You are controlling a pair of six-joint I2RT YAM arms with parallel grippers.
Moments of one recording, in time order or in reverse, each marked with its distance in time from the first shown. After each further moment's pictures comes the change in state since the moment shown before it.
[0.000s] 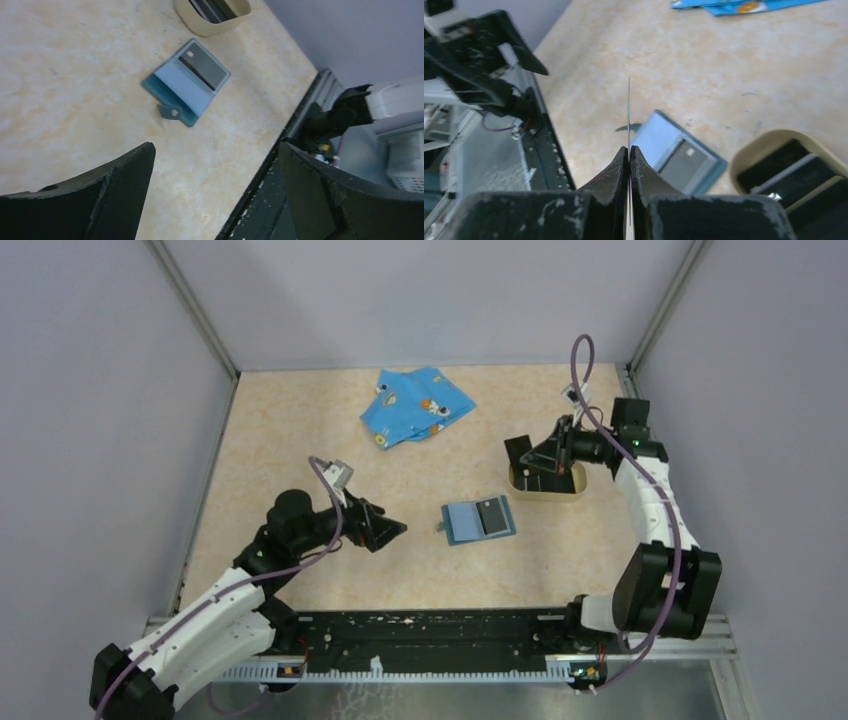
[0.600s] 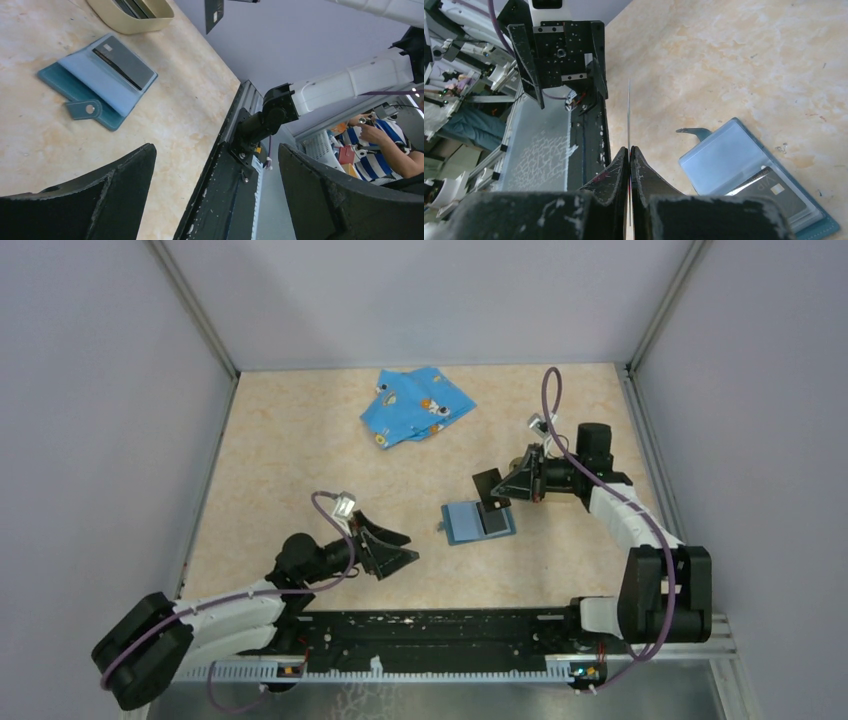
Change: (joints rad) left arm -0.134 0.154 -0.474 0.955 0.068 -0.401; right arm 0.180 -0.086 -0.367 0.502 -0.259 0.243
